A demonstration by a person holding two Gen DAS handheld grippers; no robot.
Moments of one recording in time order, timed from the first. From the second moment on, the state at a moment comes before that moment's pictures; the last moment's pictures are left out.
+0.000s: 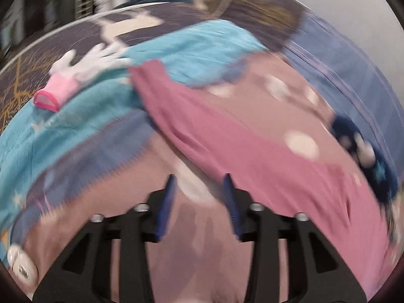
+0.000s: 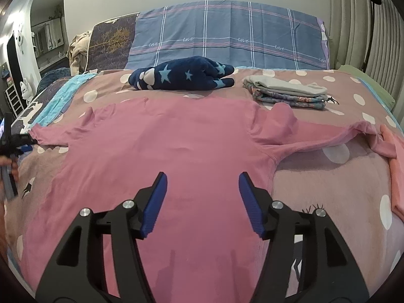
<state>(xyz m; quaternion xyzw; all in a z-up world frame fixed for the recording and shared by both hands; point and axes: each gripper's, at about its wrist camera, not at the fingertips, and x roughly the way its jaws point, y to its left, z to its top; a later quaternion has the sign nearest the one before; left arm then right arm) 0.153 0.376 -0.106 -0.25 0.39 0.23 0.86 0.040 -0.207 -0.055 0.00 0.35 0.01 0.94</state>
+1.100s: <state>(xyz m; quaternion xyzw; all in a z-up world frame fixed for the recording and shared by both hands) 0.122 0.034 -0.014 0.06 0.30 -0.20 0.93 0.052 -0.228 -0.070 0.03 0.39 -0.01 0.92</state>
